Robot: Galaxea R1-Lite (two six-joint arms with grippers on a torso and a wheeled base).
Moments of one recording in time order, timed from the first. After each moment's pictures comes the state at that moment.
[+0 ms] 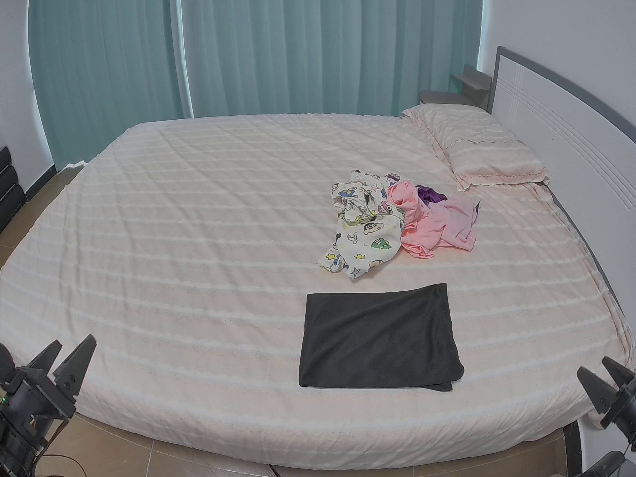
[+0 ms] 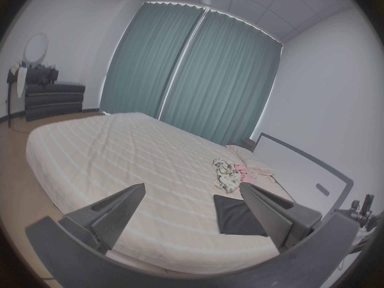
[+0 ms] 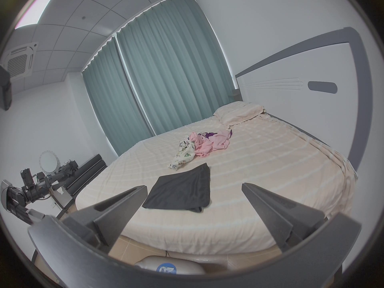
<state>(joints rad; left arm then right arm) -0.46 0.73 -0.06 -0.56 0.38 -0.42 0.04 0.53 -0.04 -0.30 0.14 0.31</state>
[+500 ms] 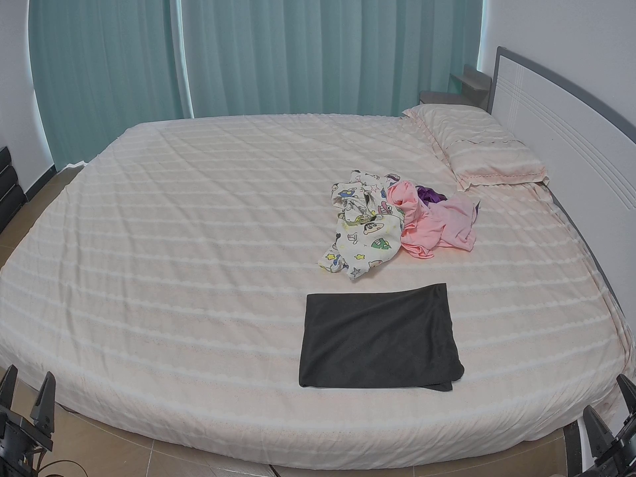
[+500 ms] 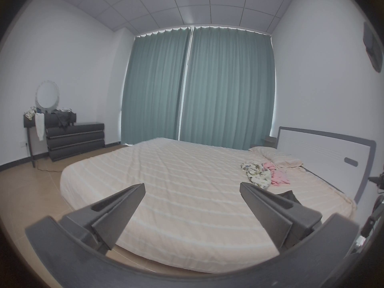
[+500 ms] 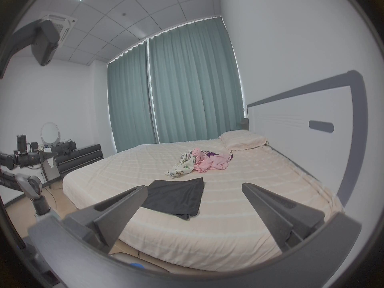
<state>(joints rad) -0.28 0.25 -0.04 -0.20 0.42 -0.14 0.02 0.08 -0.03 -0.03 0.16 0.10</state>
